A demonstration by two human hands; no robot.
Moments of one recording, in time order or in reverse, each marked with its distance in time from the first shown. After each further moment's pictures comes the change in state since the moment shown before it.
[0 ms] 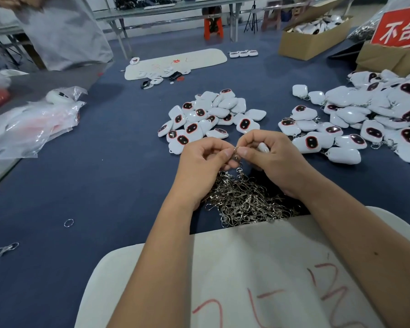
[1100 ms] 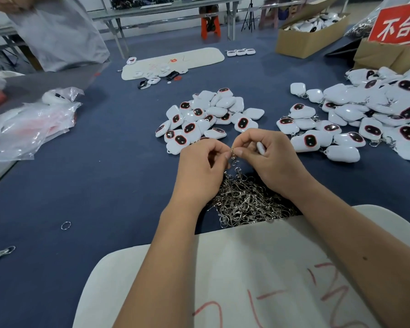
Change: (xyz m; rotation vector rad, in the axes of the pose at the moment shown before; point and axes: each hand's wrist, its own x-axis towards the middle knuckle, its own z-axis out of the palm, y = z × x) left_hand 0.000 -0.007 0.002 0.415 0.102 0.151; right_hand -0.002 -0.004 0.006 -0.239 0.097 -0.095
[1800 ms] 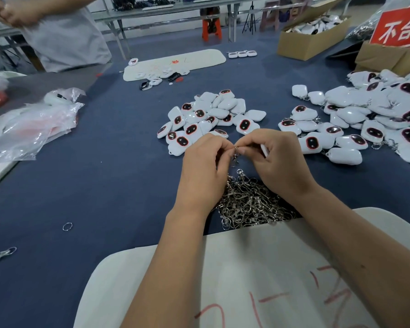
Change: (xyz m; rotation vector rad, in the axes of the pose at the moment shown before) left_hand -0.002 0.005 0.002 0.187 0.113 0.298; right_hand -0.003 -0.010 -0.002 -0.261 0.119 -0.246
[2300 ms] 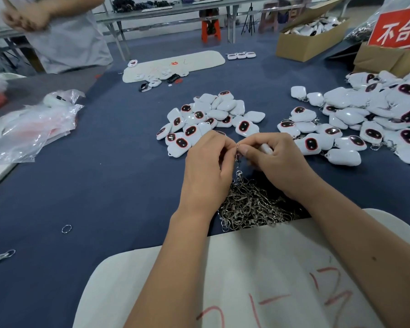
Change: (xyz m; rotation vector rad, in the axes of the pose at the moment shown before) left_hand 0.001 0.007 0.004 0.014 0.043 0.019; right_hand 0.002 0.011 -0.001 0.324 -0.116 0.289
